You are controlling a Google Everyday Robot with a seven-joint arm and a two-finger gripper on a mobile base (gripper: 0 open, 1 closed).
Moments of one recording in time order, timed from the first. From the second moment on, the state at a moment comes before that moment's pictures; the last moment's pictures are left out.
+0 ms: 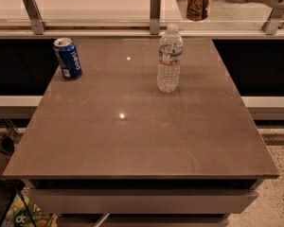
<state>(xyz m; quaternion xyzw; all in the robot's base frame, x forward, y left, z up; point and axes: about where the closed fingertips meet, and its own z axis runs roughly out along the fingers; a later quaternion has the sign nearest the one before) 0.729 -0.162 1.081 -0.27 0.72 0.12 0.63</state>
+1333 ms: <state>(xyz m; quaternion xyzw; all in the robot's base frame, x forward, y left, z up) 0.680 -0.018 1.067 -0.29 0.70 0.16 0.63</state>
